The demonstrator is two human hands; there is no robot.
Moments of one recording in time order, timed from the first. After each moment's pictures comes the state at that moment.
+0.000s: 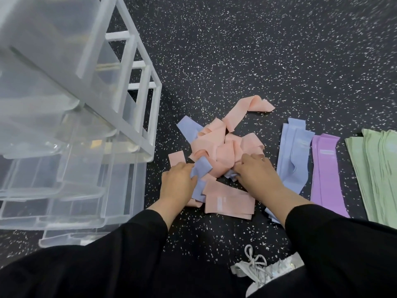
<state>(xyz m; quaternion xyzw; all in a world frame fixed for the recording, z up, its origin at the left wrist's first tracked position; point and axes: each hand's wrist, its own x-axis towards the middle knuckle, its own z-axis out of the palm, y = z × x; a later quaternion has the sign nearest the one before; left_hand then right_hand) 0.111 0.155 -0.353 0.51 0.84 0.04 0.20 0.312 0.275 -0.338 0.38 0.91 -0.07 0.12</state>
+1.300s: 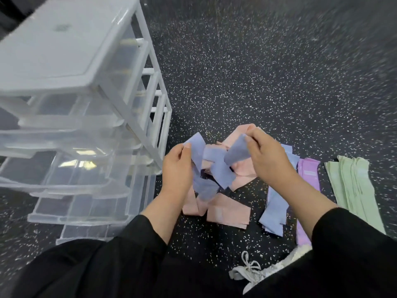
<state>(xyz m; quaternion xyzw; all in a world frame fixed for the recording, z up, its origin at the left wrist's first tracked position) 0.119 0.171 -0.228 0.24 0.73 0.57 0.28 0.302 0.282 -0.189 0.44 0.78 -0.37 -0.24</state>
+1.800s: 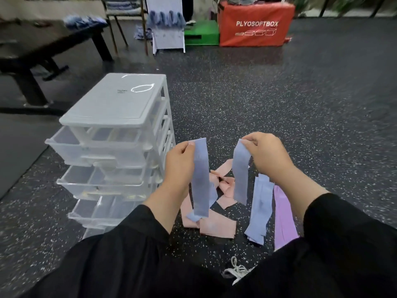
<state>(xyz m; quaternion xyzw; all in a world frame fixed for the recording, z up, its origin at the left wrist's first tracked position) 0.152 0.122 -0.059 0.29 0.69 0.62 0.26 0.329 0.239 -0.029 0.48 0.81 -0.25 -0.22</state>
